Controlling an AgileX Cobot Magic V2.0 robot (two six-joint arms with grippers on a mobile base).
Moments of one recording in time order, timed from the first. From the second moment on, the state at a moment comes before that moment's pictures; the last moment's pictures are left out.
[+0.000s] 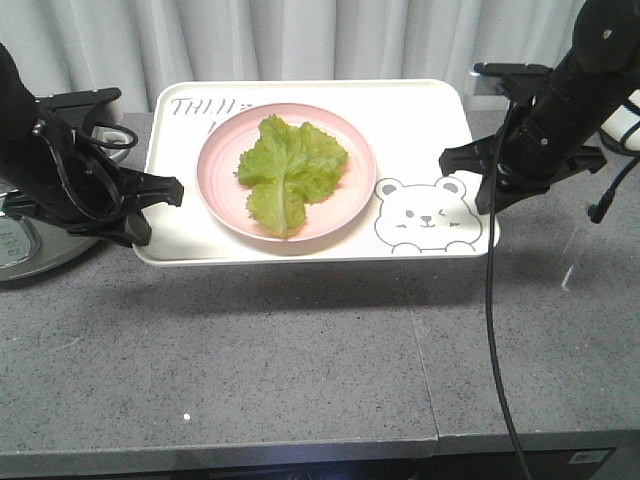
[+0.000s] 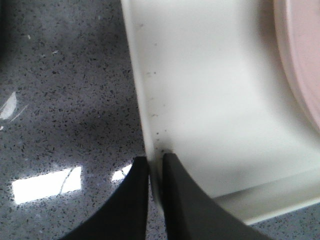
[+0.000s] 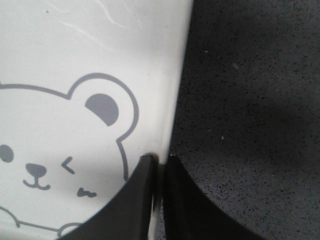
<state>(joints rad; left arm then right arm) -0.24 1.63 -1.46 -0.17 1.09 -0.13 0.16 1.84 -1.77 0.13 1.26 -0.02</state>
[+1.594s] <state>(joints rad) -0.24 1.63 -1.46 -0.18 1.07 -0.13 0.16 1.81 -1.77 0.11 1.26 -0.03</state>
